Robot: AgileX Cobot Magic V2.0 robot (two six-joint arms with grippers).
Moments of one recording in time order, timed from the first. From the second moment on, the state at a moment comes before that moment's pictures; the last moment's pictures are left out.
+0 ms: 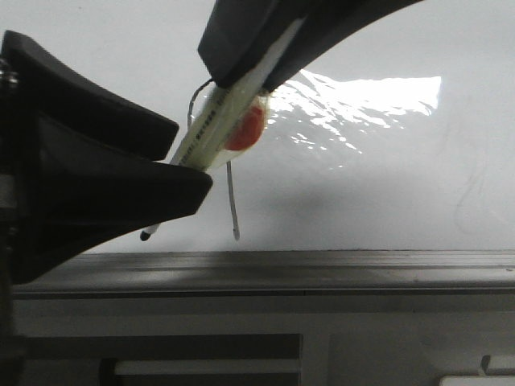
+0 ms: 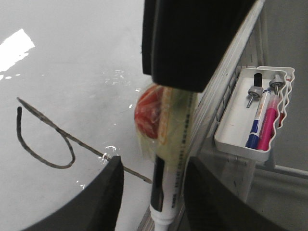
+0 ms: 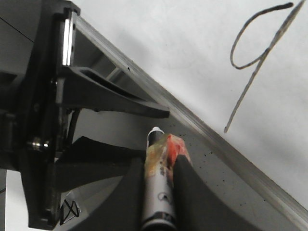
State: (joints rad) left arm -1.17 1.09 -0.36 -0.46 -0.39 0.76; right arm 0.87 1.18 -1.02 0.17 0.70 0.13
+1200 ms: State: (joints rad) left arm -1.17 1.11 -0.37 -1.30 -0.49 0.75; right arm 0.87 1.18 -1.03 0.17 0.68 0.17
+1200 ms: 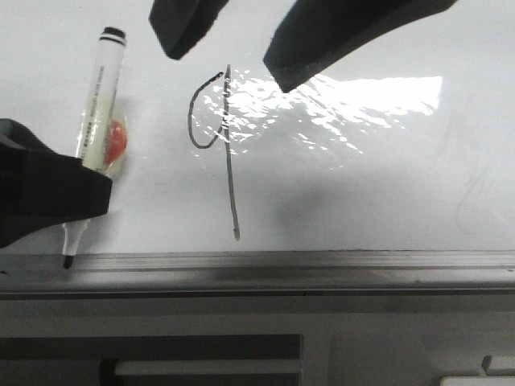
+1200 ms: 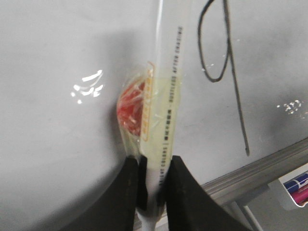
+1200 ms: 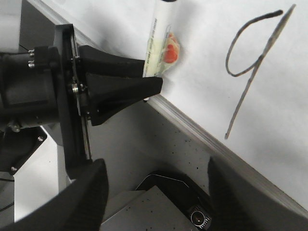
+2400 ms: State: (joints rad) left arm -1.17 1.14 -0.40 -1.36 -0.53 0.65; right arm 0.87 1.18 -1.03 0.18 0.70 0.18
